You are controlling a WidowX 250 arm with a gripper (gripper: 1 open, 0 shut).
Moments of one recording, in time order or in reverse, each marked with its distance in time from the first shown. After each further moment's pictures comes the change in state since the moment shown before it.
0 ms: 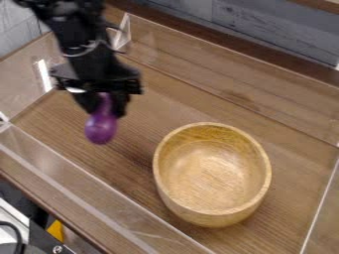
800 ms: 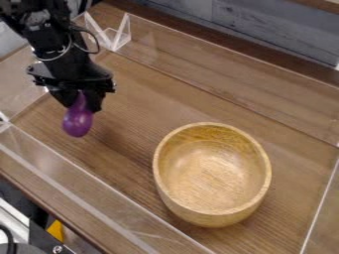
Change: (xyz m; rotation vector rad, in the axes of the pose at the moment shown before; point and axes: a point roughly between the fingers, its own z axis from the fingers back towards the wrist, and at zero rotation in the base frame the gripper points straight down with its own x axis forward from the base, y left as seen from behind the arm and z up) arm 0.017 0.020 -0.020 0.035 -0.059 -0.076
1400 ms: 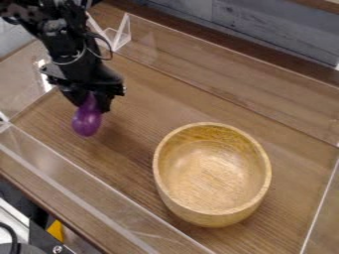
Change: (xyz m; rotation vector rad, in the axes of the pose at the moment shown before) arm 0.007 -0.012 -0.010 0.019 -0.025 -0.067
